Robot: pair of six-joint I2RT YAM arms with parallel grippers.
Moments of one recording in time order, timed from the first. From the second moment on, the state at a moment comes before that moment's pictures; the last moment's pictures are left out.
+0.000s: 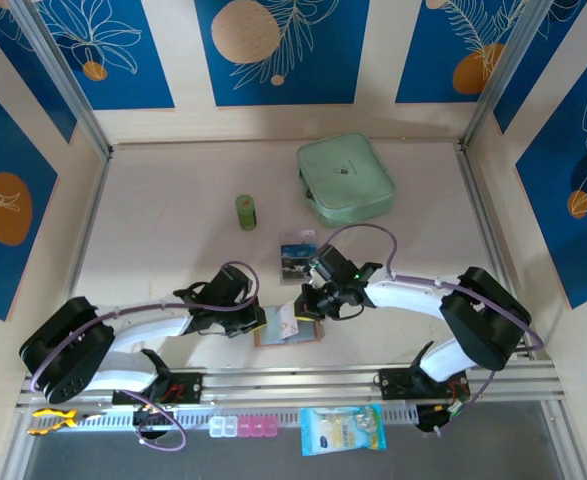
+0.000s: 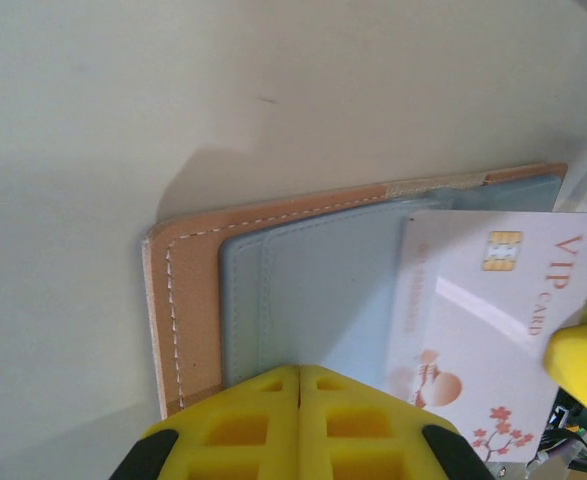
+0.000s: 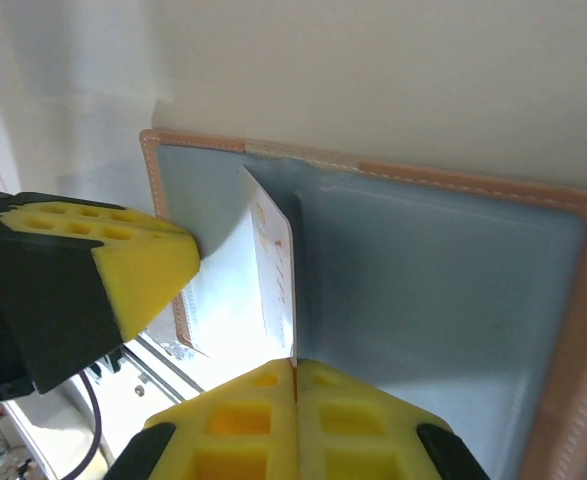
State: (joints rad) left arm -0.80 1.29 0.43 -0.13 0.34 -1.10; right arm 0.82 1.46 0.69 -0.30 -0.48 0.92
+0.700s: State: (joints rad) left arm -0.80 1.29 0.43 -0.14 0.34 -1.10; right arm 0.86 1.49 0.77 -0.42 -0.42 0.87
